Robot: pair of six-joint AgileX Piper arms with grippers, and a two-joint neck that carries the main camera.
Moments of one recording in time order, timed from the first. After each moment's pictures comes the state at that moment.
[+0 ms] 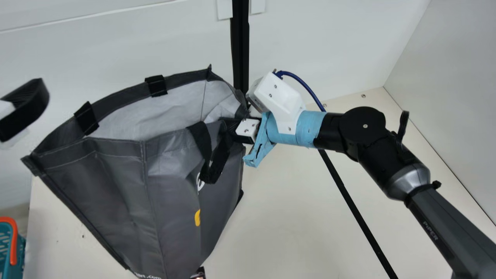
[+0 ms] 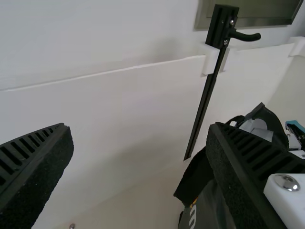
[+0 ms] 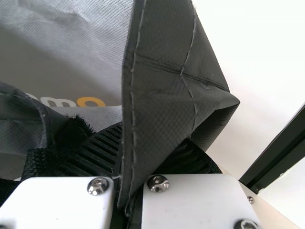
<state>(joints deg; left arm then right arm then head) 0.3 85.1 -101.1 -52.8 49.5 42.4 0.3 89.4 -76.2 68.4 43.4 -84.0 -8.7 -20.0</state>
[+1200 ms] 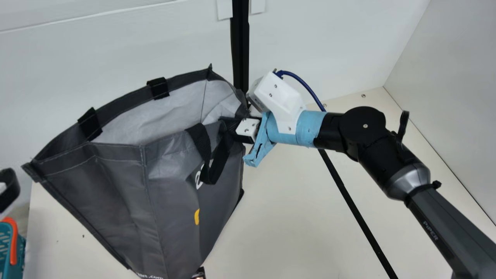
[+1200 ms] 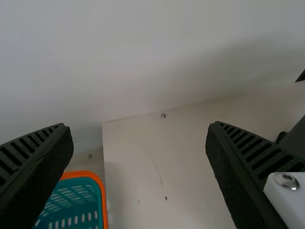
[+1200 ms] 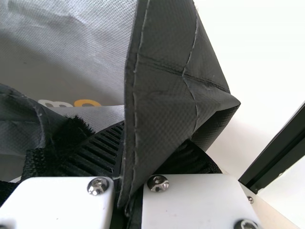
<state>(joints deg) 2.0 74.0 -77.1 -17.1 42.3 24.0 0.3 89.4 -76.2 68.4 43.3 -84.0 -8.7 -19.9</state>
